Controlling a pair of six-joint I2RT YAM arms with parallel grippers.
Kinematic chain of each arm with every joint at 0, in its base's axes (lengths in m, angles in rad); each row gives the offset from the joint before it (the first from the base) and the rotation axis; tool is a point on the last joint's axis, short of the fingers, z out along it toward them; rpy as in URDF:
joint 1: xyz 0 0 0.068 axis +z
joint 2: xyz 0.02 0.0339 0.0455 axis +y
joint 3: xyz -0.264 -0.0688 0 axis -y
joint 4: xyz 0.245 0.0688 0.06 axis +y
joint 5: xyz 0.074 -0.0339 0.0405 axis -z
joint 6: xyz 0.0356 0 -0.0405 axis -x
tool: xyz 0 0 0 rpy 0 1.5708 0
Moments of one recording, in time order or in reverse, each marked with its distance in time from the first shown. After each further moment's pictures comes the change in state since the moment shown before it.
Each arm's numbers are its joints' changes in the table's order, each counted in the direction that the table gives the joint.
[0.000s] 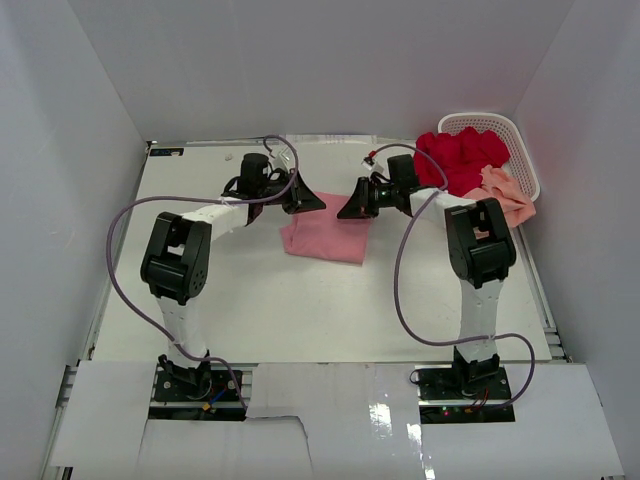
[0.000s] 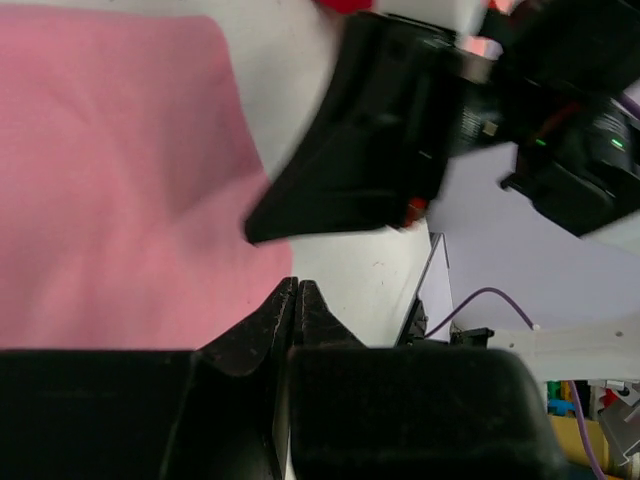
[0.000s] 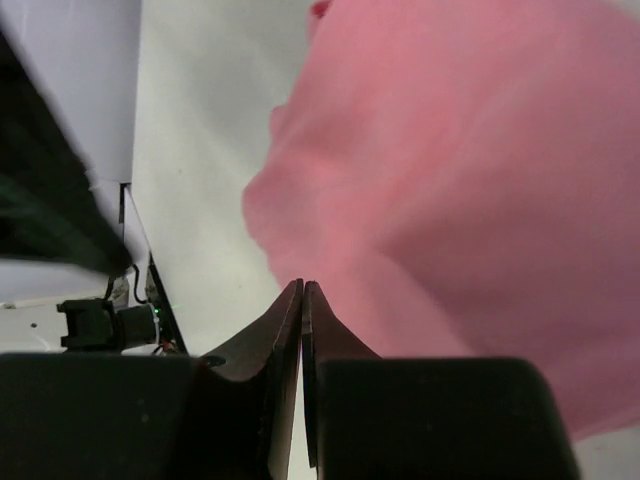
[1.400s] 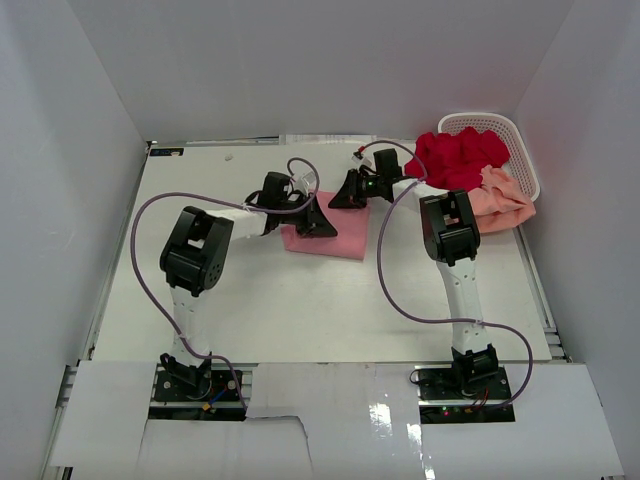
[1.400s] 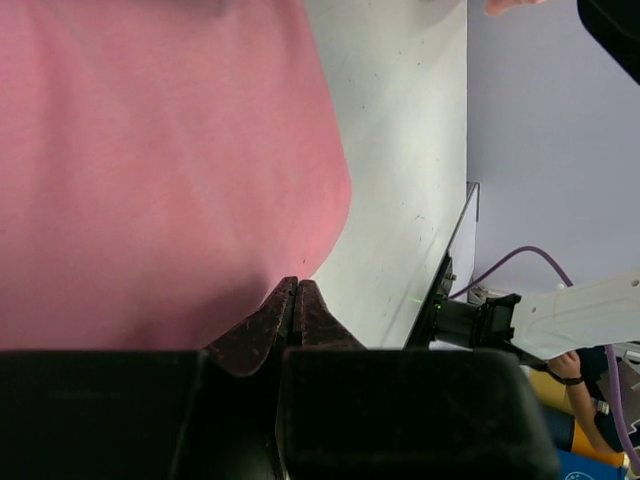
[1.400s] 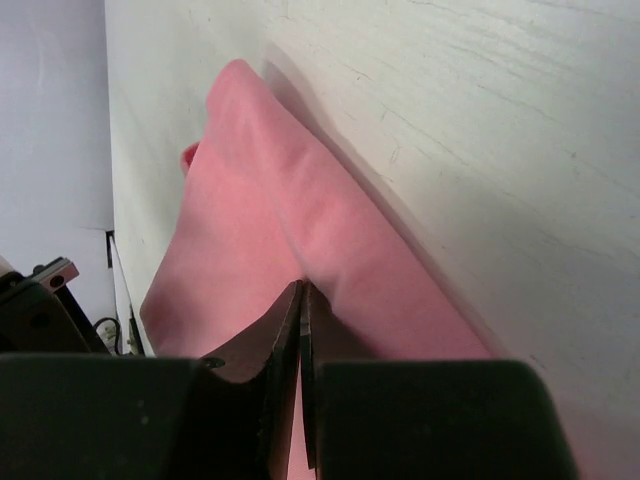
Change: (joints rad) left arm -0.082 0.149 -0.005 0.060 0.001 -0.050; right arm -0.007 0.357 0.385 0.029 -0.007 -0.048
